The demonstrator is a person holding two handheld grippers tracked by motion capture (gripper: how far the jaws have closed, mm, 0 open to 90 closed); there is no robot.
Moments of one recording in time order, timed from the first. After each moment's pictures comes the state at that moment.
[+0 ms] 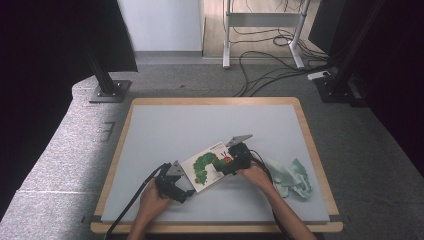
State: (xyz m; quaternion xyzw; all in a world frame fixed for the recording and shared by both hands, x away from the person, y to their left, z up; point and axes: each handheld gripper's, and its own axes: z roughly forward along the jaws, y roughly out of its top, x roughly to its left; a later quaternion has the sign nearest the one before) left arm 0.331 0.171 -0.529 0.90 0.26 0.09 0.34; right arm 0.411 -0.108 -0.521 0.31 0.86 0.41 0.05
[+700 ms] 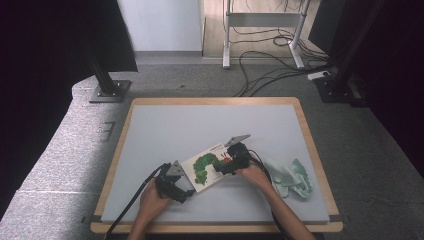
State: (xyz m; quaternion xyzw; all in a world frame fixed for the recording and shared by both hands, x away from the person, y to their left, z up) left arm 0.331 0.171 -0.529 0.90 0.26 0.09 0.34; right arm 0.418 -0.103 -0.529 0.32 0.86 0.39 0.05
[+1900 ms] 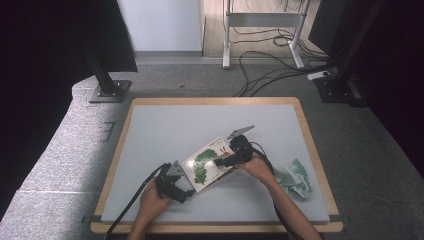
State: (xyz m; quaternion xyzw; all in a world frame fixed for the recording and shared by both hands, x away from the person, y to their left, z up) left arm 0.331 0.171 -0.529 0.90 0.26 0.09 0.34; right arm 0.428 -0.113 -0.498 0.30 0.86 0.42 -0.01
